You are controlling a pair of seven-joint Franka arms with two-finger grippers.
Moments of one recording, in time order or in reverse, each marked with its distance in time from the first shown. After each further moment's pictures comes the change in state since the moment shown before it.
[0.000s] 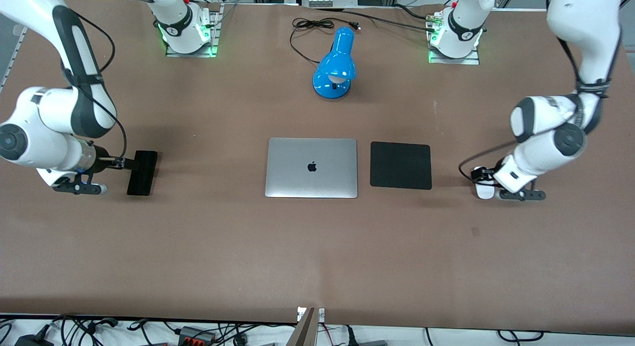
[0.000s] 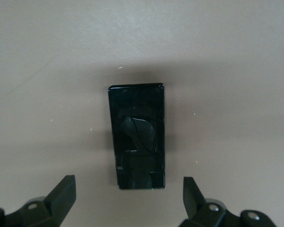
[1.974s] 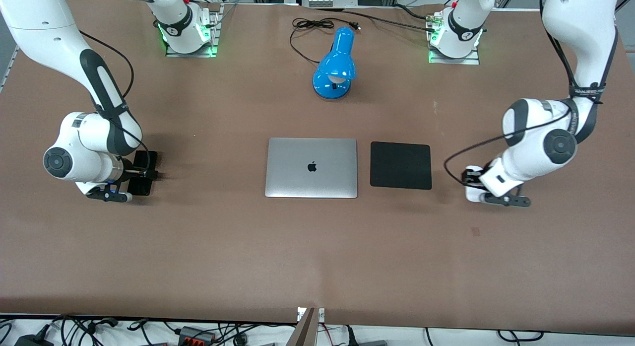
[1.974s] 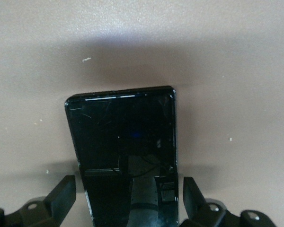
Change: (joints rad) left arm 0.014 0.001 -0.158 0.183 0.000 -0.278 -0.057; right arm -0.016 0.182 0.009 -0.019 0.001 0.166 0.030
